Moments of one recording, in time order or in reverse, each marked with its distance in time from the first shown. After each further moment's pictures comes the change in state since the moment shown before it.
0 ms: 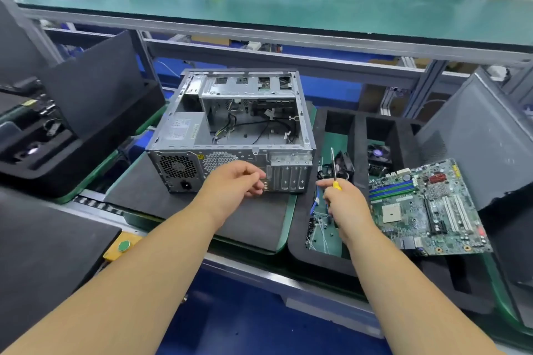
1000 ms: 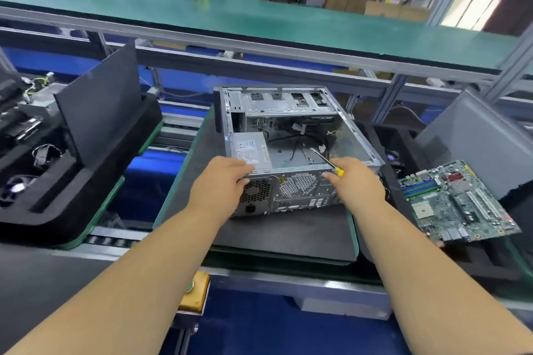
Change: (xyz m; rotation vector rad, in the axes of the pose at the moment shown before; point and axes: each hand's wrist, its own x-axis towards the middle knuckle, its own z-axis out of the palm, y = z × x) left_hand 0.082 -0.080 -0.208 0.702 0.048 0.598; right_hand -0.017 -0.088 0.156 -0.841 0.329 -0.211
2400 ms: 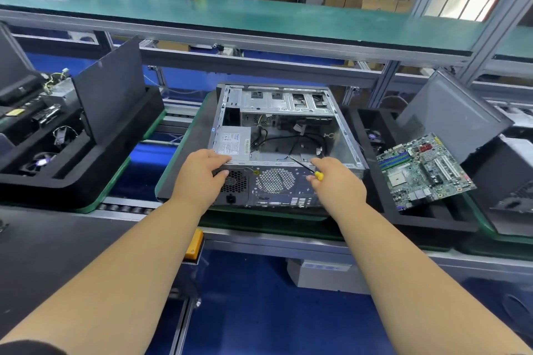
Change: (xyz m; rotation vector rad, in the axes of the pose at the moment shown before) left_hand -0.086 0.044 -0.013 -0.051 0.070 -0.170; right_hand -0.110 0.041 -0.015 -0.025 -0.012 -0.138
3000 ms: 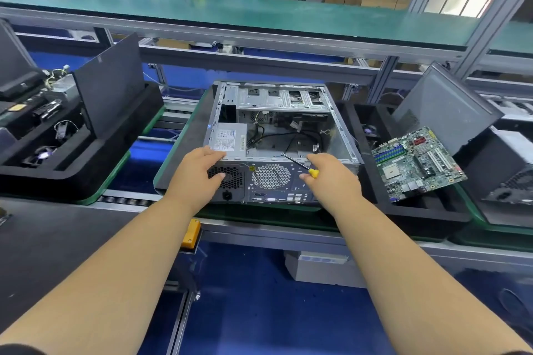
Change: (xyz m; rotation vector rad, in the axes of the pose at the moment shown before) left_hand -0.026 0.004 -0.003 -0.029 -0.082 -0.008; right_hand -0.021 0.003 -0.012 0.025 -0.087 -0.025
